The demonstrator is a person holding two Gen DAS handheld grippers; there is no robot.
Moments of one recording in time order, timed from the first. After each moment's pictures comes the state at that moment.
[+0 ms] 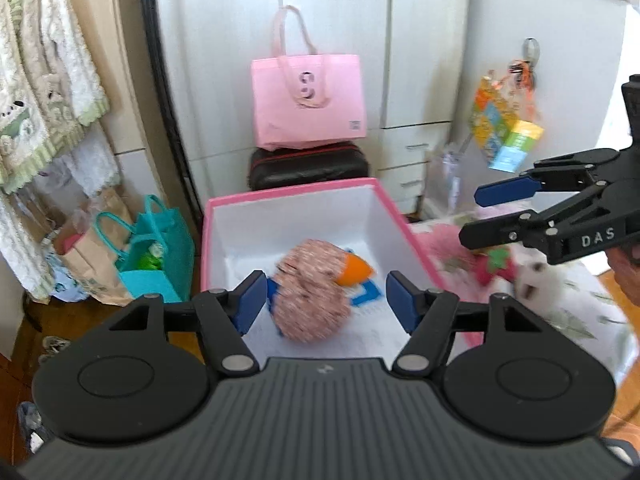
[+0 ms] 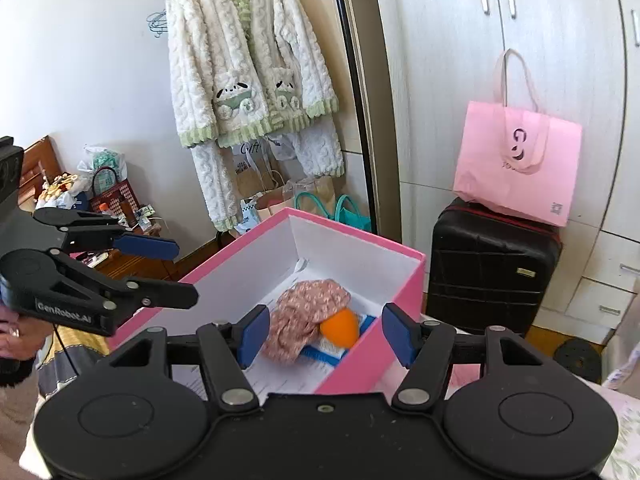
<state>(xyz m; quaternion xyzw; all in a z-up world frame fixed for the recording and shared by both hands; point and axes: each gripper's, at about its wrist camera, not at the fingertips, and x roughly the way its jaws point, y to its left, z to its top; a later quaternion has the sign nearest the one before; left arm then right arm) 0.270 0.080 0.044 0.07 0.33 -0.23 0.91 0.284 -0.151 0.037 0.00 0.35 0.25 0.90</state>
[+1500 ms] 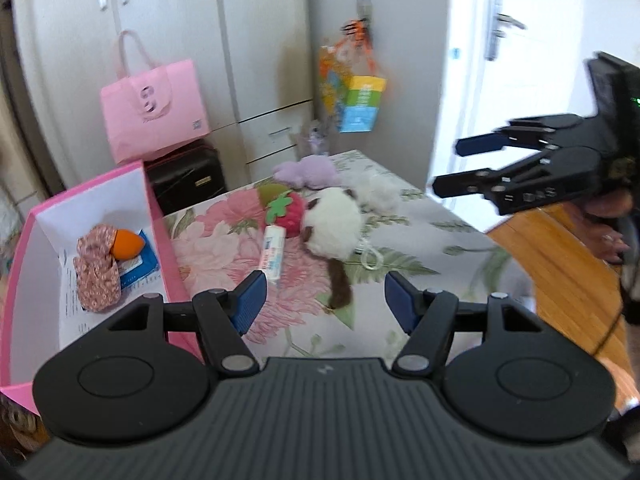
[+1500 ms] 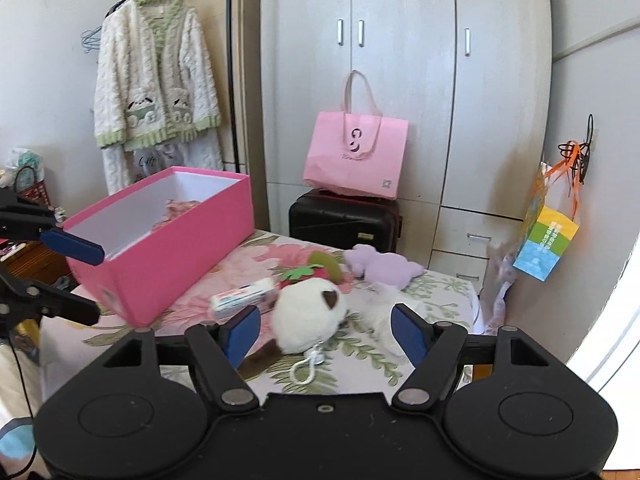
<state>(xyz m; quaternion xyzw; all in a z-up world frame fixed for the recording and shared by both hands) 0.120 -0.066 -0.003 0.14 0.30 -0.36 0.87 0.081 -0.296 0.008 -0.03 0.29 0.07 0.95</state>
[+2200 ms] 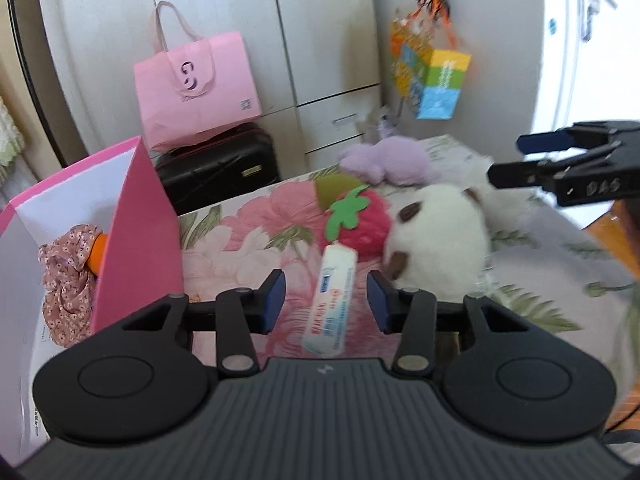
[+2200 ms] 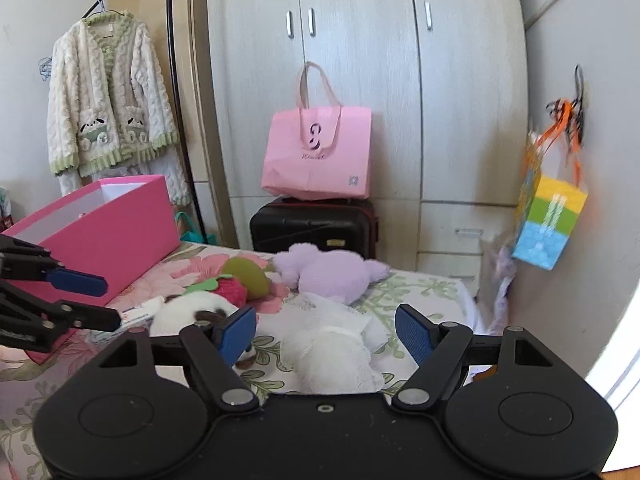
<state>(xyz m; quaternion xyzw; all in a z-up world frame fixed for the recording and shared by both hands) 0.222 -0.131 -0.088 0.16 0.30 -0.26 0.90 0.179 -0.356 -0.076 0.02 0.27 0.06 0.96</state>
